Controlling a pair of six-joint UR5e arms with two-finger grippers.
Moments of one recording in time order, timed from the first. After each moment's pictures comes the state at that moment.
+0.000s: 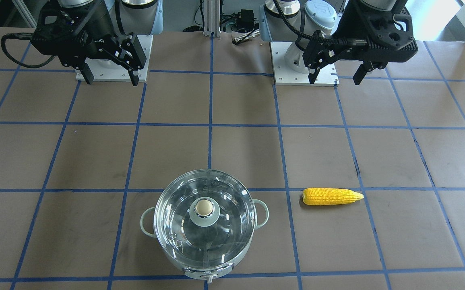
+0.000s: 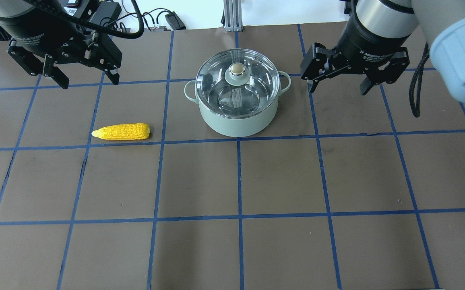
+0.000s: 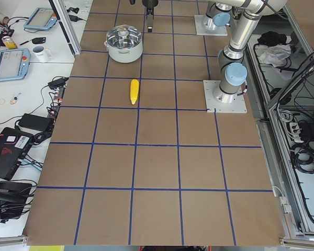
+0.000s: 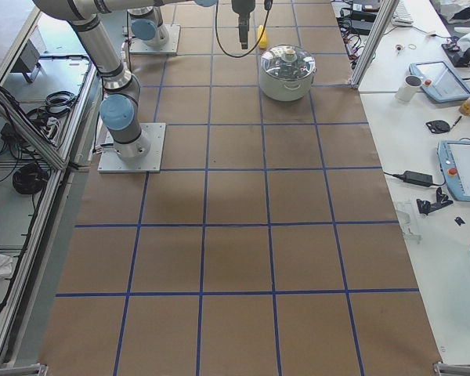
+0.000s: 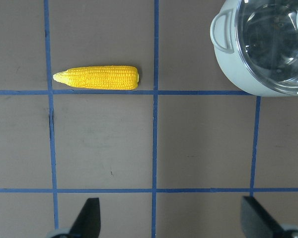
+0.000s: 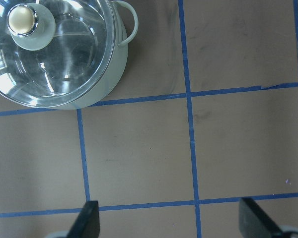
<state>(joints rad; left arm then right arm) -1.55 -1.54 -1.42 -1.73 1.55 -0.01 1.66 -1.65 1.57 -1.59 -1.53 0.17</state>
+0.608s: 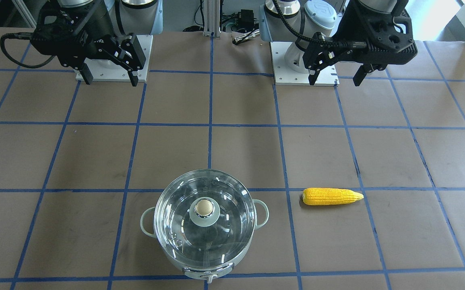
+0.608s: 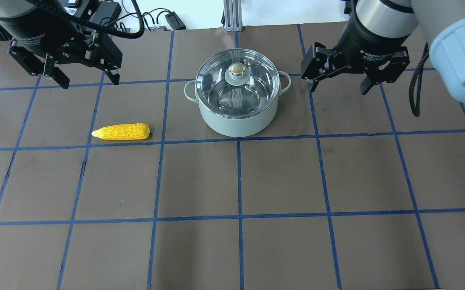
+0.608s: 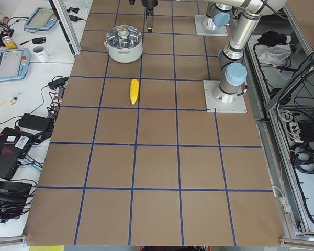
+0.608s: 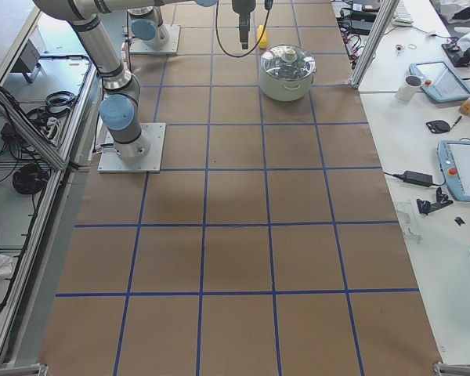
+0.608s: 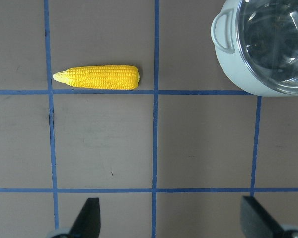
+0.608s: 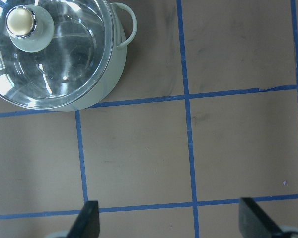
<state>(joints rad) -1.55 -1.55 -1.42 -1.73 1.56 -0.01 1.66 -1.65 1.57 -1.59 -1.54 0.17</state>
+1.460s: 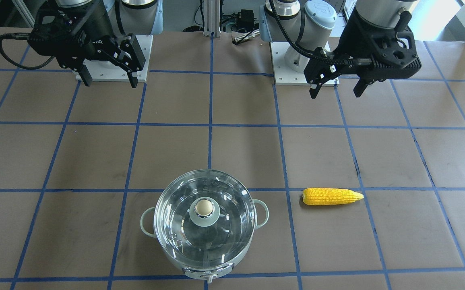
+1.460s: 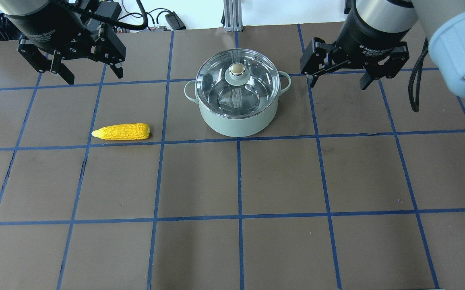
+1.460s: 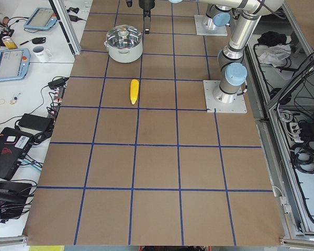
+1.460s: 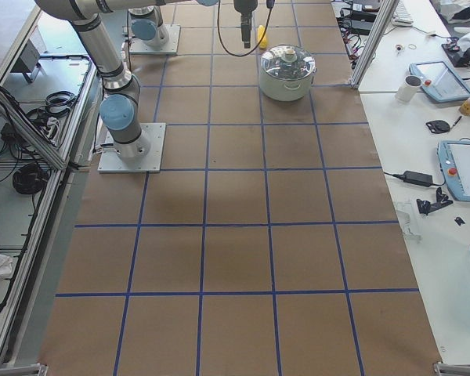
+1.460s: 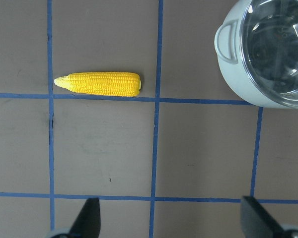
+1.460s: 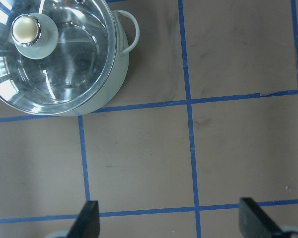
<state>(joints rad) -1.55 -1.58 -1.42 -1.68 1.55 -0.07 1.66 -1.64 1.56 -1.60 -1.53 0.17</state>
